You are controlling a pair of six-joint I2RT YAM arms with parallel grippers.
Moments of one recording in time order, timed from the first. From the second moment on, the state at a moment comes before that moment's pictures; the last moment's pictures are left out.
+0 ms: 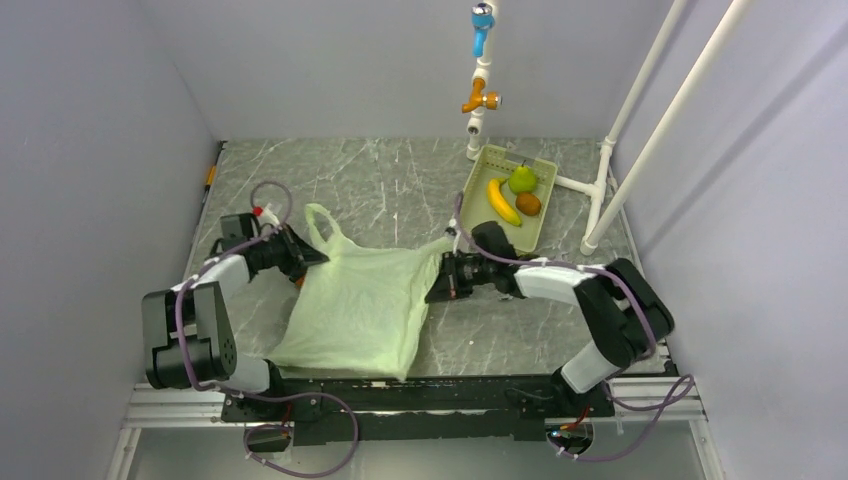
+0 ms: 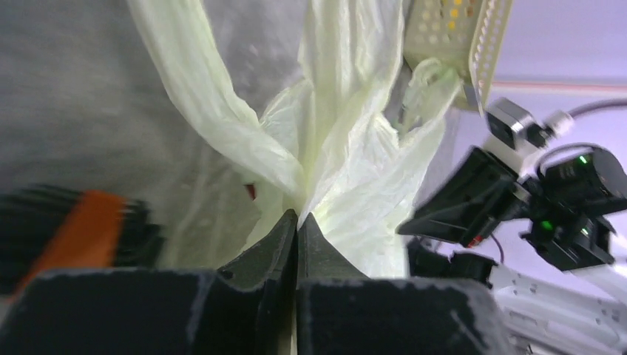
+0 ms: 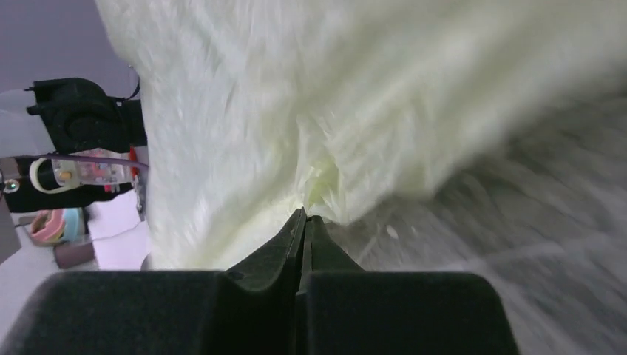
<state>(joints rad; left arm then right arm) 0.14 1.43 0.61 -0.01 0.87 -0.55 0.59 1.62 0.68 0.20 -0.73 0.62</state>
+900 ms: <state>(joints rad) 0.14 1.48 0.61 -0.23 1.01 -0.23 0.45 1.51 0.62 -0.06 -0.69 0.19</state>
